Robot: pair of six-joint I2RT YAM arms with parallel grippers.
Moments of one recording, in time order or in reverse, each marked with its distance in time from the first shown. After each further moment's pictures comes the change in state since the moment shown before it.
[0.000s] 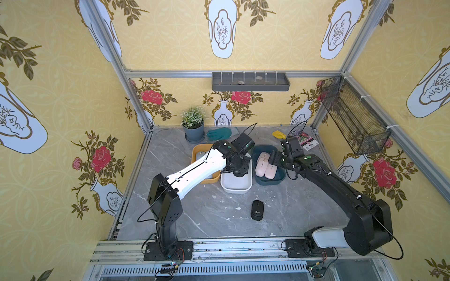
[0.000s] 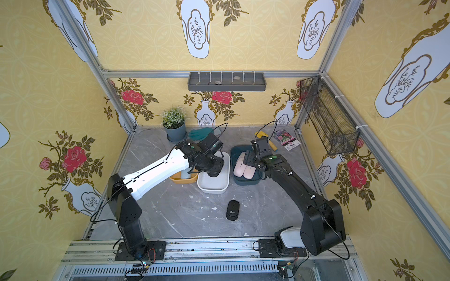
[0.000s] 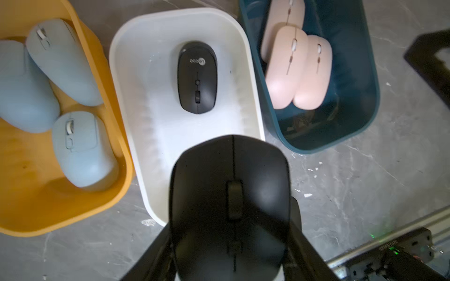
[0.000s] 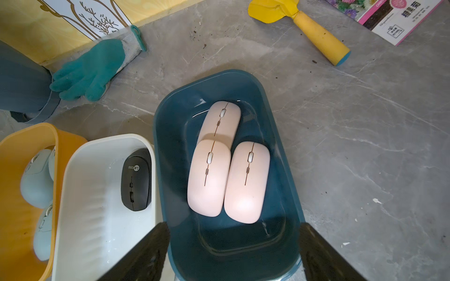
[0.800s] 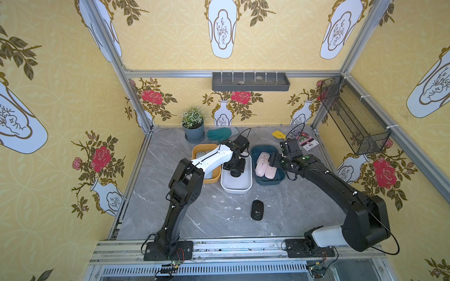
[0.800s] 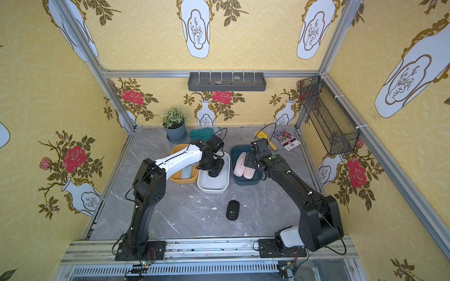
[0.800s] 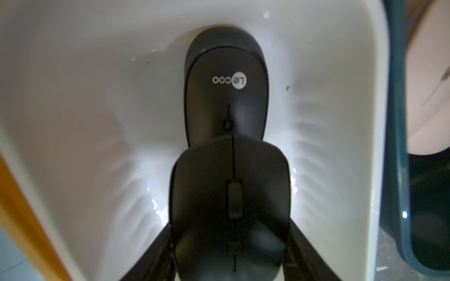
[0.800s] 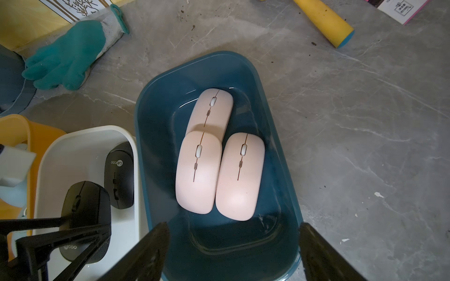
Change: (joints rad) left arm 0.123 0.298 0.028 0.108 0.101 0.108; right arm -0.019 0.039 -0.019 0.003 -0.016 -0.003
